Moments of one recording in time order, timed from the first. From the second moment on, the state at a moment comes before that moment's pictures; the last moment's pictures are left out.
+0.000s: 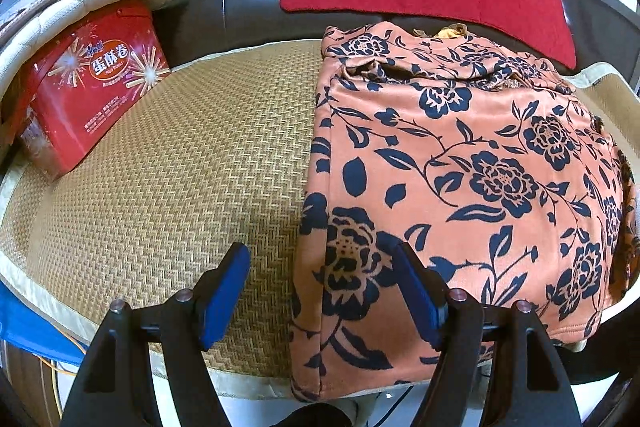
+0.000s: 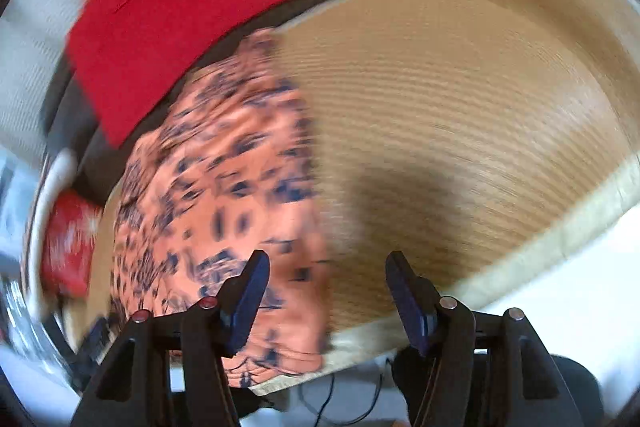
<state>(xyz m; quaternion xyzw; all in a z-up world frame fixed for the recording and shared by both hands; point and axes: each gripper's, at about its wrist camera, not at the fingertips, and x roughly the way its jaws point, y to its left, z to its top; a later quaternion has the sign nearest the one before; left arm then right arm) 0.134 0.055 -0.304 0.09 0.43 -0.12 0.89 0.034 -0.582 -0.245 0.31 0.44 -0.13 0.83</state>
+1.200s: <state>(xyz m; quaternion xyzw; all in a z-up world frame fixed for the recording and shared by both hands) 0.124 0.092 -0.328 0.00 0.51 -0.18 0.84 0.029 -0.601 -0.321 0.34 0.52 -0.09 0.78</state>
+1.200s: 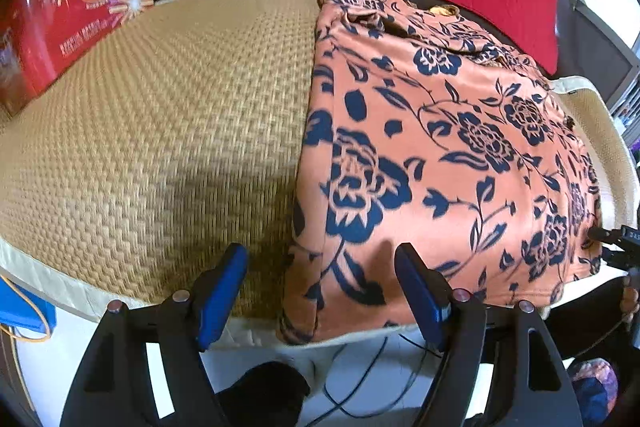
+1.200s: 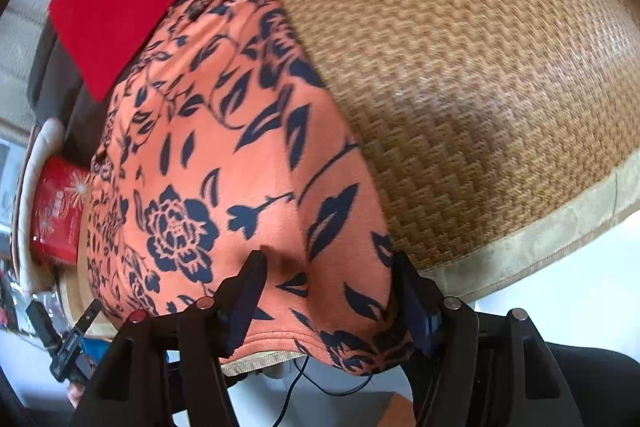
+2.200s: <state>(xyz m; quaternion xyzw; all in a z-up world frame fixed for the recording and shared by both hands) 0.119 0.085 -0.334 -0.05 0.54 -0.26 0.80 0.058 -0.568 -0.309 0.31 0.52 -0.01 0.79</state>
